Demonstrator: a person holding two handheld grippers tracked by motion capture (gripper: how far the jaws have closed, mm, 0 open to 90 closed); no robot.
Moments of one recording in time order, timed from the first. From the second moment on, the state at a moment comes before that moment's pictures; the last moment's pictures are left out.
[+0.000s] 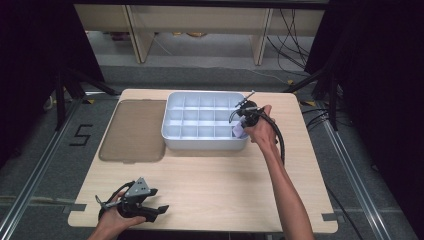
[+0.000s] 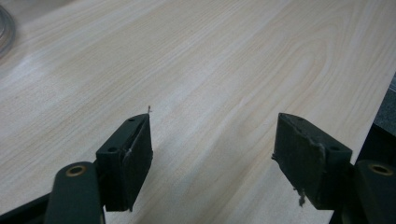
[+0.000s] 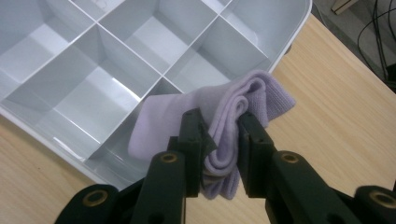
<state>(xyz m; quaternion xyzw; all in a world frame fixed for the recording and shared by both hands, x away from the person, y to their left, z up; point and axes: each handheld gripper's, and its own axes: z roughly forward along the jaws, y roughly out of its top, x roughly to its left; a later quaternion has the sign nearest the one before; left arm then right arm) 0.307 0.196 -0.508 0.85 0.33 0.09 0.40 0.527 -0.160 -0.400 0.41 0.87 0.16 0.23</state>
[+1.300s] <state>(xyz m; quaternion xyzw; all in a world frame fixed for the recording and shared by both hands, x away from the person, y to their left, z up) 0.305 0.194 -0.509 0.85 0.32 0.08 0.40 0.542 -0.156 -0.401 0.41 0.87 0.21 0.19</state>
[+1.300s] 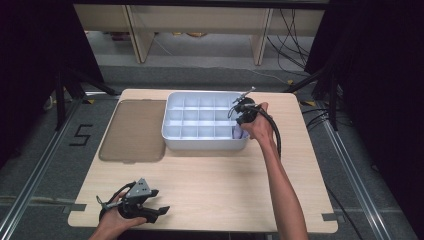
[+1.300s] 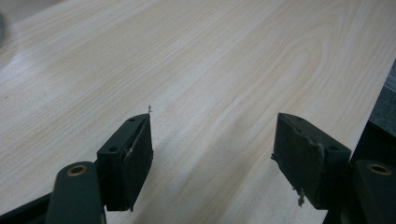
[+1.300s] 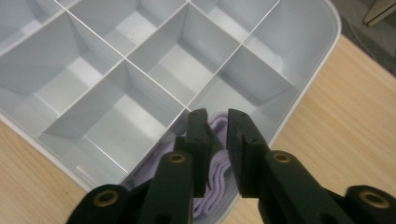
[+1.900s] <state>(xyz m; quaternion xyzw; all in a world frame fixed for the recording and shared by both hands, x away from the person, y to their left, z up) 0.304 0.193 -0.510 0.86 0.32 0.07 0.39 0.559 -0.149 -0.450 0.41 0.89 0.15 0.11</state>
